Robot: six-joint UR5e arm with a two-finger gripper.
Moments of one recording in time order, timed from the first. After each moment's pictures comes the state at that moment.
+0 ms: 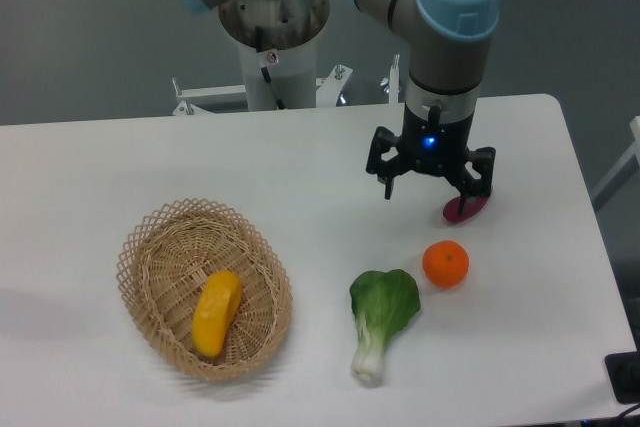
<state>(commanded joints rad) 2.58 -1.78 -1.55 -1.17 1.45 0.91</state>
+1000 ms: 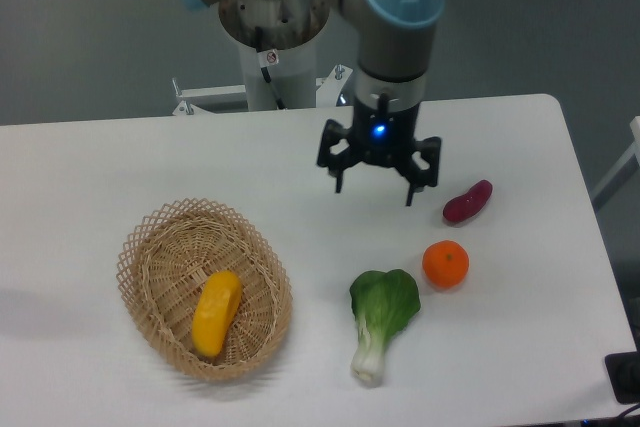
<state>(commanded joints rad) 2.41 -1.73 -1.69 -1.01 1.41 0.55</state>
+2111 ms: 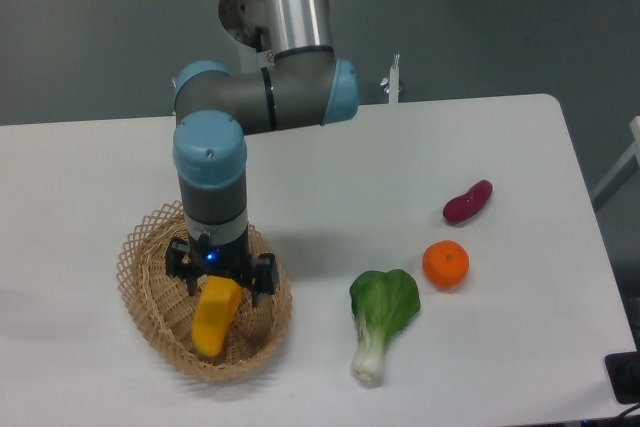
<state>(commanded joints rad) 2.11 -2.02 -1.69 -0.79 1.50 0.34</state>
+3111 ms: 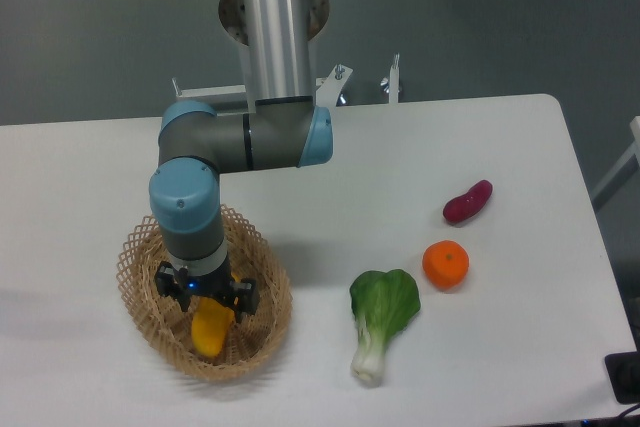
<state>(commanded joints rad) 2.07 -2.10 -1.67 -0.76 1.55 0.32</state>
